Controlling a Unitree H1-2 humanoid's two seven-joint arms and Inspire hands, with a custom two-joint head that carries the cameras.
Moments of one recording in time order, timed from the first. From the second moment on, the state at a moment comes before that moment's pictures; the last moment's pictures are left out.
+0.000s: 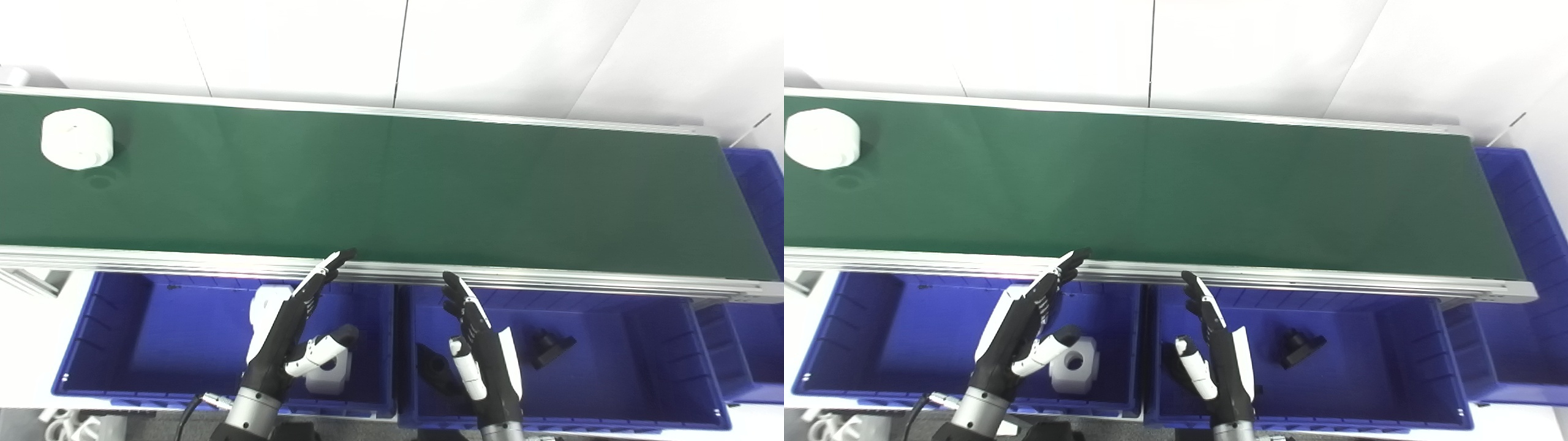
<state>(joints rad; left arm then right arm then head) 0.40 0.05 -0.33 -0.16 0.18 -0.26 -0.11 0.48 -0.02 0.37 0.01 -0.22 -0.41 -0.28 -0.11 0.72</state>
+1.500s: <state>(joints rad) 0.37 -0.01 -0.34 0.08 0.04 -0.26 -0.16 0.39 -0.09 0.40 0.19 -0.15 -0.42 -0.32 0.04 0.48</state>
